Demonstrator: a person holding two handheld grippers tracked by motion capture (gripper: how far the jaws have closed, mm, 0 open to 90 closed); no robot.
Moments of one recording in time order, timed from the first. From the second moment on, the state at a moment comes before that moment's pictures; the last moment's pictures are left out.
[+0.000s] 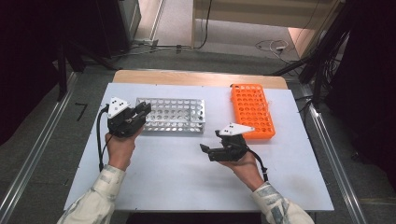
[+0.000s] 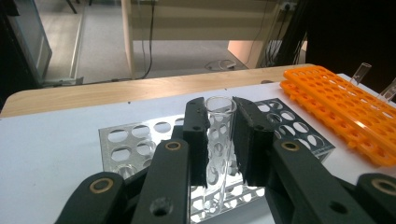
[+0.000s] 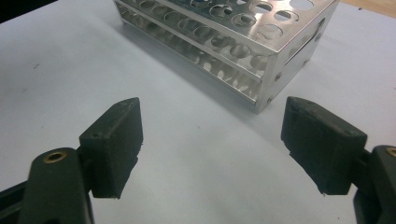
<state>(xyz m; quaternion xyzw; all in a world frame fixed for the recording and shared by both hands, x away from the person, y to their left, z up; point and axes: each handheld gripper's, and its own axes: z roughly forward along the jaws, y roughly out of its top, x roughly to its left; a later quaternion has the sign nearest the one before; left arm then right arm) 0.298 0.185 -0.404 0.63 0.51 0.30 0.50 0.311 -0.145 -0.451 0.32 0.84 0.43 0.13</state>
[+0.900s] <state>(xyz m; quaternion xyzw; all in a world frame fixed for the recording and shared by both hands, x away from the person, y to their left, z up) 0.311 0.190 -0.406 0.62 0.52 0.36 0.47 0.310 -0.145 -0.451 0.32 0.84 0.43 0.13</state>
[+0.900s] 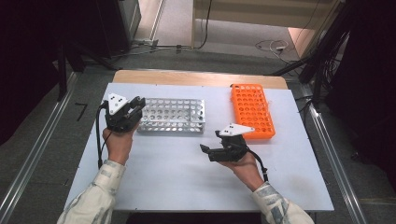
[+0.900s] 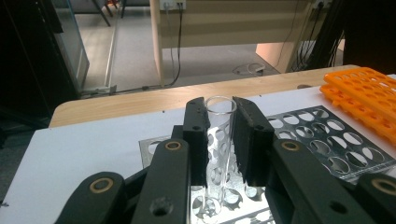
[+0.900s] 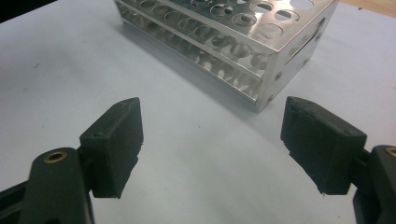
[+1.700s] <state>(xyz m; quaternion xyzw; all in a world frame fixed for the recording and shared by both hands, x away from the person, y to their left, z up) 0.317 0.186 -0.433 0.62 0.53 0.36 0.45 0.309 -0.146 -0.452 0.32 0.84 0.43 0.13</state>
